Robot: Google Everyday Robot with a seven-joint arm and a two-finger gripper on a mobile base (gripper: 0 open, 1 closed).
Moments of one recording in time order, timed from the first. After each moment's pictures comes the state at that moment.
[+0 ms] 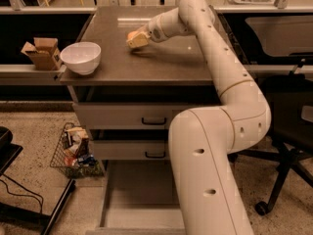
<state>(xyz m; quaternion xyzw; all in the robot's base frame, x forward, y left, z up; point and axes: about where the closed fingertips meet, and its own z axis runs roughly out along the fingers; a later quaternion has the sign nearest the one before) 0.884 0.058 0.845 -0.47 0.71 0.24 0.46</state>
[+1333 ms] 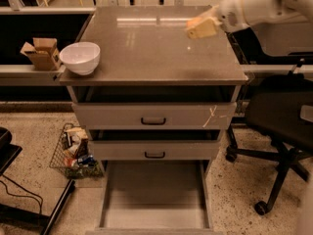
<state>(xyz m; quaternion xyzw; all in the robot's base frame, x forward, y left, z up) 0.733 -0.119 0.953 -0.44 0.75 0.19 0.46</state>
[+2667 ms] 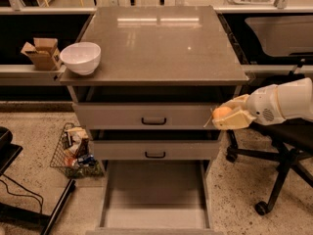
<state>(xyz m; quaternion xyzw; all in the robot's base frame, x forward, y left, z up) 0.534 -0.199 0.790 -0.44 0.80 0.23 0.35</state>
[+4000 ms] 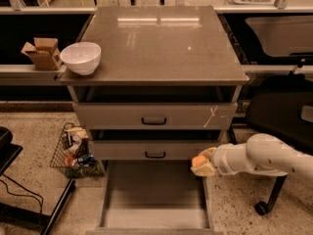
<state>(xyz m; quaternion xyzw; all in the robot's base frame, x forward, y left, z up) 0.529 -0.166 0.550 -0.44 0.82 0.17 0.31</state>
